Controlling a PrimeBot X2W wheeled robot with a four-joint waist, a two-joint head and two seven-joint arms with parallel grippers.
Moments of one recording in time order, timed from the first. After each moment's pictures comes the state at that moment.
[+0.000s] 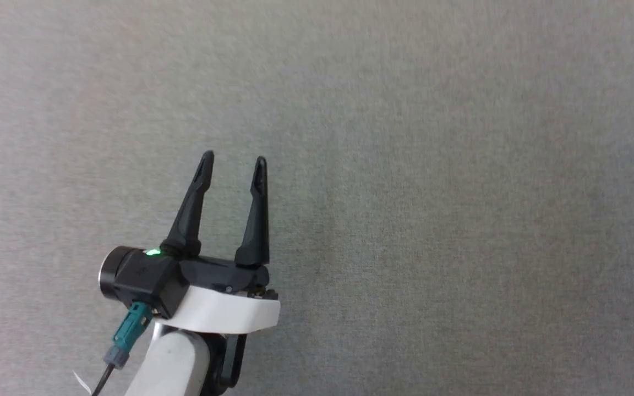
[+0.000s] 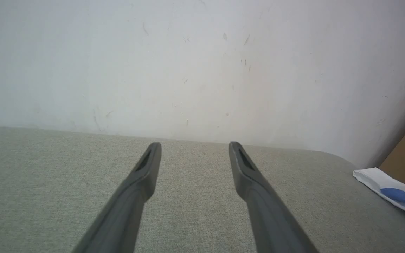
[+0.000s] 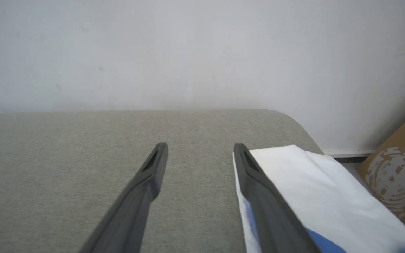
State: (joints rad) left arm -0.18 0.14 -0.33 -0.18 -0.29 0.14 -0.26; right arm -0.42 -0.51 -0.19 0.28 0.46 0.13 0.02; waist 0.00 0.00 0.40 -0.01
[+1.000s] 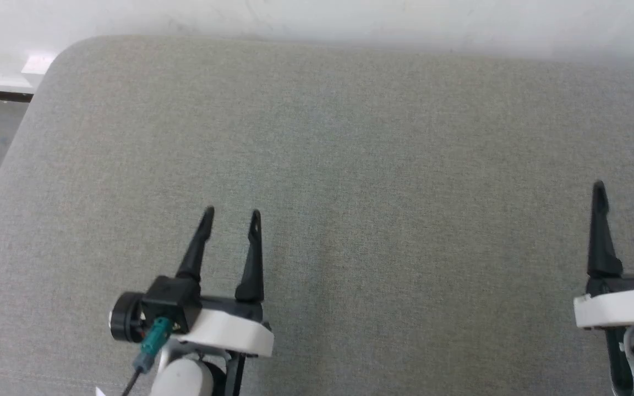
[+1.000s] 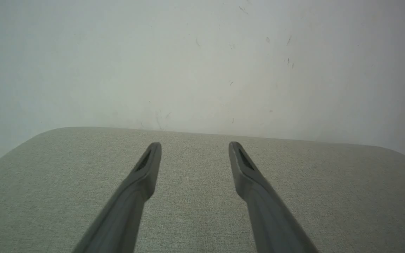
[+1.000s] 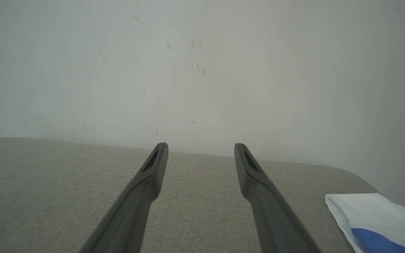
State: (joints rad) left arm -0.11 0.10 -0.27 0.02 -0.22 0.11 -0.26; right arm -0.09 -0.06 -0.22 0.00 0.03 0.13 -0.24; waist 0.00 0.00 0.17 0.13
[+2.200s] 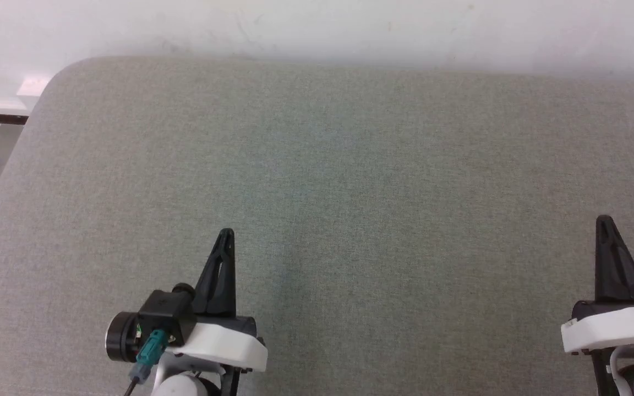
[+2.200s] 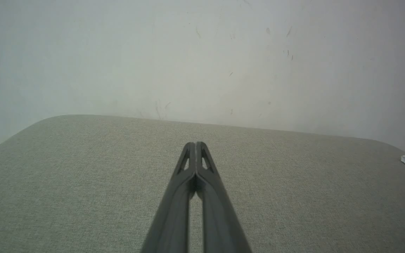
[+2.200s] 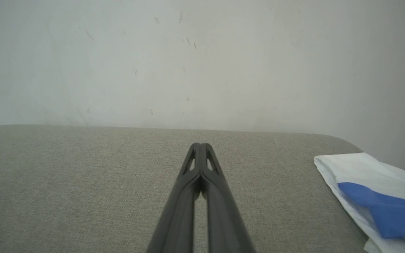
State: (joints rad) left arm -0.04 0.06 -0.21 0.02 -0.18 0.08 -0.23; right arm -0.03 -0.05 -0.21 0.07 0.06 0.13 -0.23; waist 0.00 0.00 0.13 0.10
